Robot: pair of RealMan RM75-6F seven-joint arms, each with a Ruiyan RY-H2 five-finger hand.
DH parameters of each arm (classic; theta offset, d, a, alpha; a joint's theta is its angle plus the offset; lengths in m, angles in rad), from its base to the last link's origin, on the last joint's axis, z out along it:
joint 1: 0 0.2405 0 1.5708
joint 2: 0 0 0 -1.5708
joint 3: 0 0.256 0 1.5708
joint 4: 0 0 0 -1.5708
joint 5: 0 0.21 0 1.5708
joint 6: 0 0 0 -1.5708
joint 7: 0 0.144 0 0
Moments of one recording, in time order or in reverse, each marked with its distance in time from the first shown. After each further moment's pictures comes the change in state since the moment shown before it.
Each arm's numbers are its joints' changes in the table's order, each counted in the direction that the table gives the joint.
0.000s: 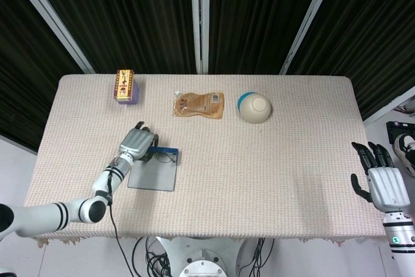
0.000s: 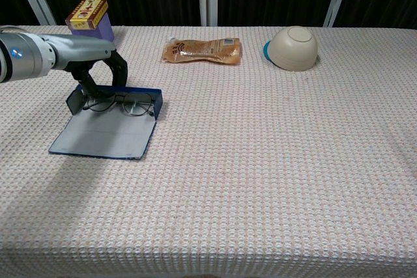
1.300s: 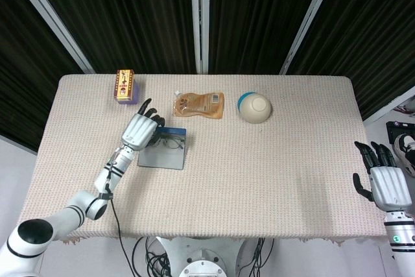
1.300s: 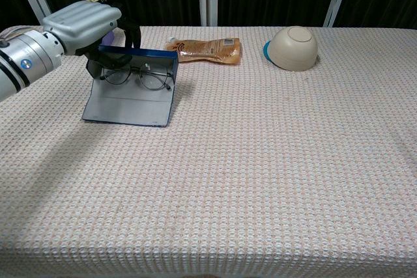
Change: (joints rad) left arm 0.114 0.346 -0.005 -0.691 0.683 -0.344 -0.497; right arm -0.001 -0.003 0.008 0.009 0.031 0.014 -0.012
